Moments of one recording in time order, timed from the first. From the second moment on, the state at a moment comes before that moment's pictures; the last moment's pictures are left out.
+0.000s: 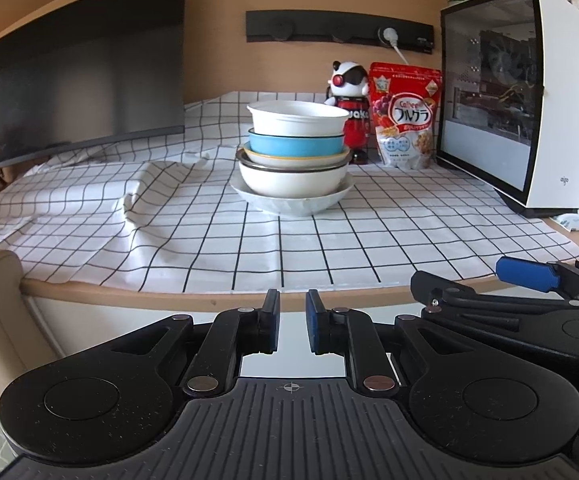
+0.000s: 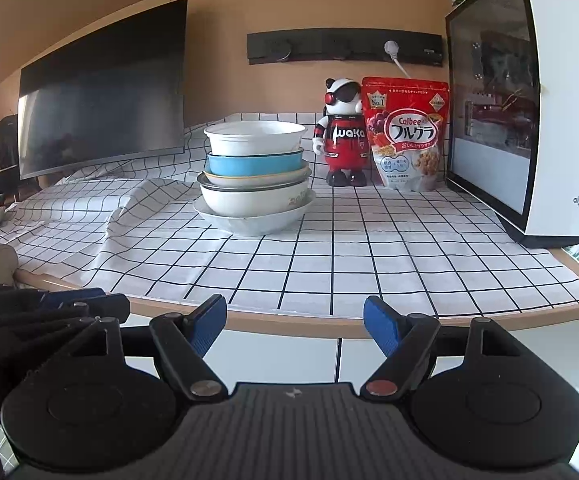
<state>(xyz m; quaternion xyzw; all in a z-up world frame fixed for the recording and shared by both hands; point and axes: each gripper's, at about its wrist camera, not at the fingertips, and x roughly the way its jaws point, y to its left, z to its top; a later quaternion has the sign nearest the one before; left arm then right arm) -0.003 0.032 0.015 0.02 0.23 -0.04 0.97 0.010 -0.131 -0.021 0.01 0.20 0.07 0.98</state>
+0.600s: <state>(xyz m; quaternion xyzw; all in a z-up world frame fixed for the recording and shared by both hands) -0.004 0.032 0.016 0.02 0.23 -0.04 0.97 0.010 -0.131 -0.020 0.01 0.20 0.07 0.98</state>
